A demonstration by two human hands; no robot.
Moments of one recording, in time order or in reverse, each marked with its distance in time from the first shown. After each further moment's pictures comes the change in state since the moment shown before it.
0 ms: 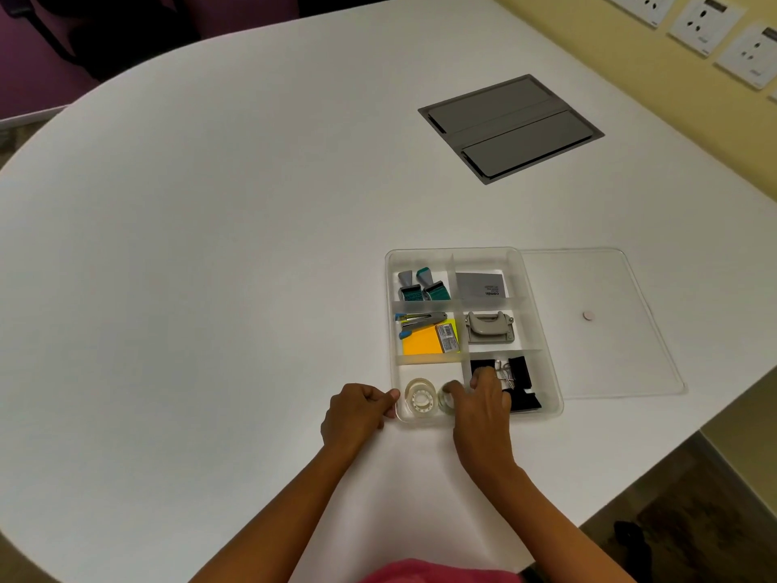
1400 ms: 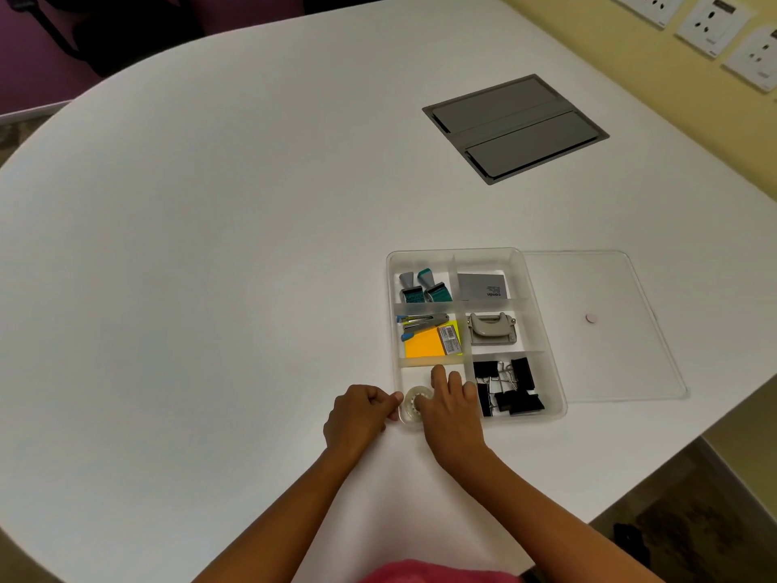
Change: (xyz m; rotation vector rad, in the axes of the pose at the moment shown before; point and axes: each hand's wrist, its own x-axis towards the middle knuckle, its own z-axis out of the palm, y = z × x) left_hand -0.001 0.003 0.004 0.070 0.006 0.012; right_hand 0.014 -0.022 0.019 -0.221 -0.296 -0.243
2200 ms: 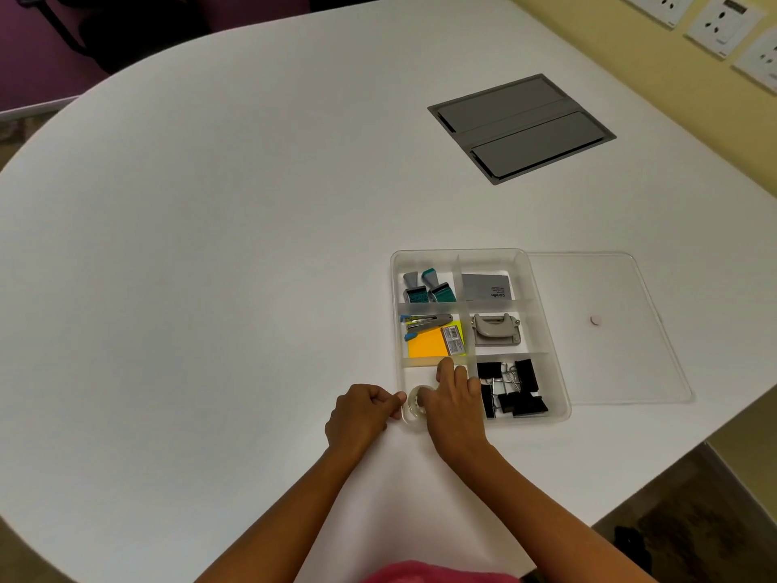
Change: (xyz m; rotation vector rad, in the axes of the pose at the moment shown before) left_hand 0.001 0.001 -0.001 -0.002 -0.007 -0.030; right_hand 0.000 -0.007 -0.019 -0.016 0.066 0.142
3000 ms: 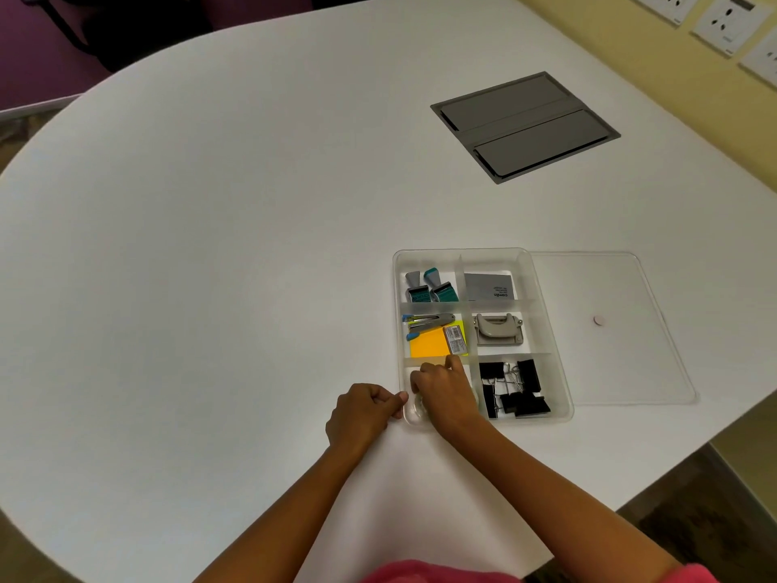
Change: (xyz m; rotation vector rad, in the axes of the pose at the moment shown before) left_hand -0.002 0.001 -0.005 -0.013 -0.012 0.001; right_hand 0.042 0.007 0.020 0.045 -0.056 -0.301
